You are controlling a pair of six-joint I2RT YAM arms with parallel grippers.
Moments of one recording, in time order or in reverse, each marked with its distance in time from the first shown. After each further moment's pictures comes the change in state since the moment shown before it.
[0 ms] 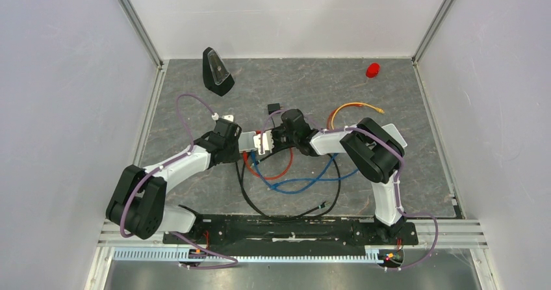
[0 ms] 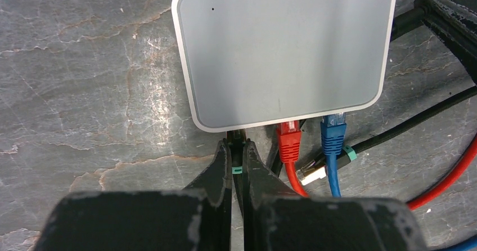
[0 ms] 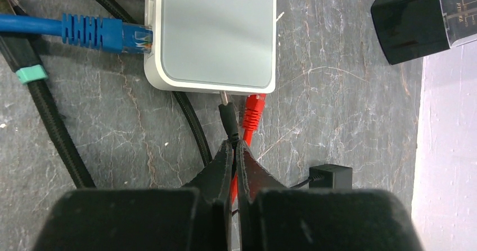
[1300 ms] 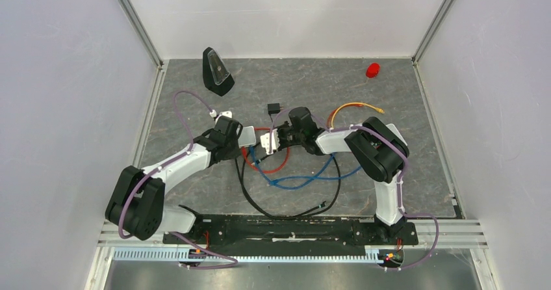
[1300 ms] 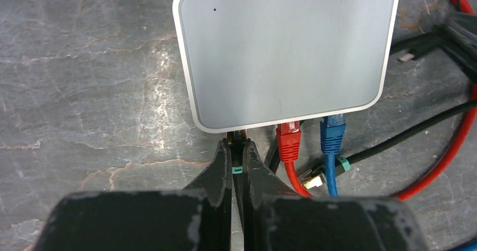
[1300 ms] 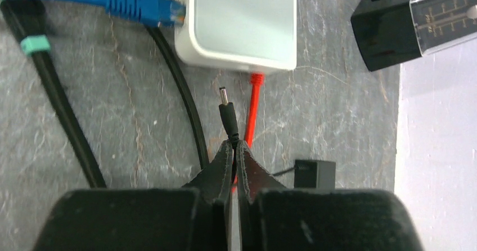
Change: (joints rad) left arm -0.014 -0.006 0.038 -0.032 -0.085 -0.065; right arm -0.059 -0.039 -0.069 0.075 -0.093 -0.068
